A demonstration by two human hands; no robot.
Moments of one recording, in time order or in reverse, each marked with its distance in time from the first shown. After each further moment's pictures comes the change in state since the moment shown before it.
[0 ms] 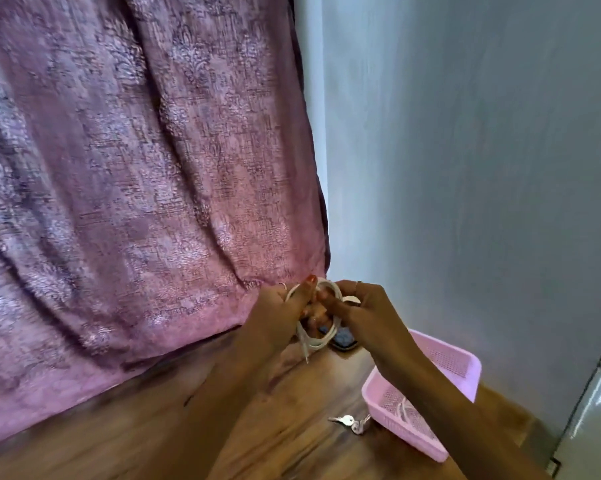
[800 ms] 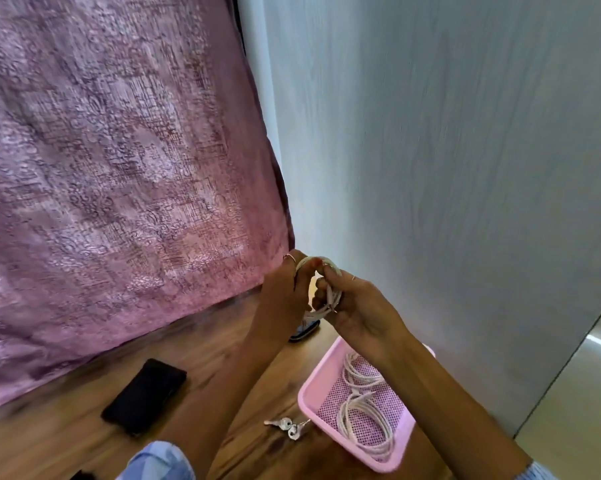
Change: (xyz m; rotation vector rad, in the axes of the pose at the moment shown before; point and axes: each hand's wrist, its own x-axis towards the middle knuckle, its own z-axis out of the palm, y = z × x) left_hand 0.094 -0.070 0.108 0.600 0.105 0.488; right_hand 0.043 0.080 -0.096 0.813 -0.025 0.456
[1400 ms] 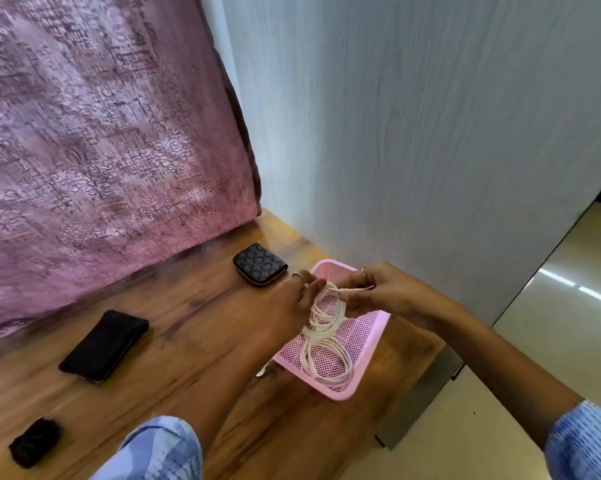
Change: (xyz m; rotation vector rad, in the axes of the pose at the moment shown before) left_hand -0.068 -0.030 0.081 -0.038 -0.426 -0.371; right_hand -0.030 -0.012 -0.115 -1.069 -0.099 0.249
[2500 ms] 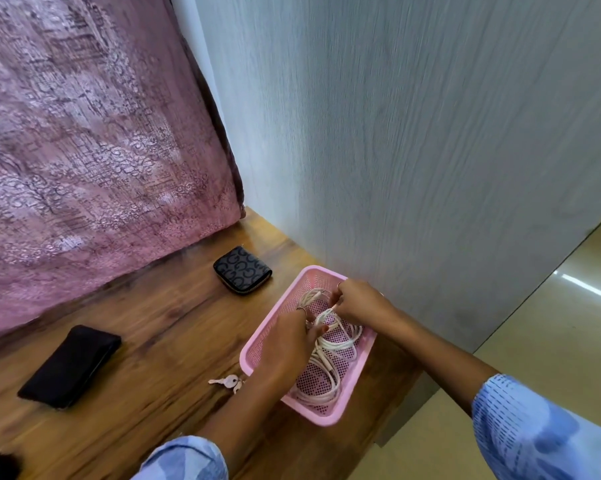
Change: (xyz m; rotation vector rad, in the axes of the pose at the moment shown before) left_hand 0.007 -0.031 0.053 0.232 -0.025 -0.146; right_hand 0.066 0.048 0.014 -0.586 0.220 0.225
